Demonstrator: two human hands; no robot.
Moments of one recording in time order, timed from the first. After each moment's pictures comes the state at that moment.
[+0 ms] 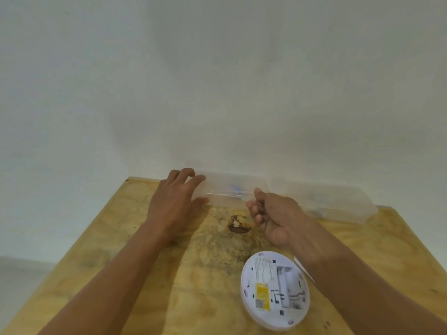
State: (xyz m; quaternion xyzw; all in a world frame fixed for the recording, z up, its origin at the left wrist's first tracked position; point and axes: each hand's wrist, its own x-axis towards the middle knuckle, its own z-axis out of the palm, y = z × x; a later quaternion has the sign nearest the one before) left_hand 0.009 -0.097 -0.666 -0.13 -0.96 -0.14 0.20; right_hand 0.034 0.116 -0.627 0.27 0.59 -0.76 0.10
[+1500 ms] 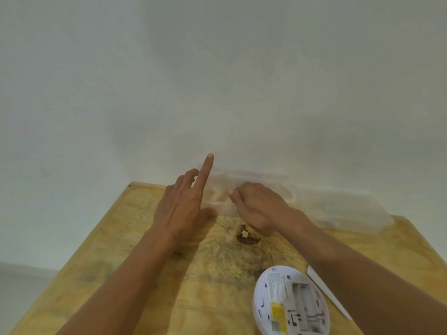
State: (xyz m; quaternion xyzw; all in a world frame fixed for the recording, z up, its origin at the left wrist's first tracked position) left_hand 0.002 -0.096 -0.666 -0.16 -0.95 -0.17 0.19; right_hand -0.011 0.095 -0.632 -0.17 0.98 -0.12 0.01
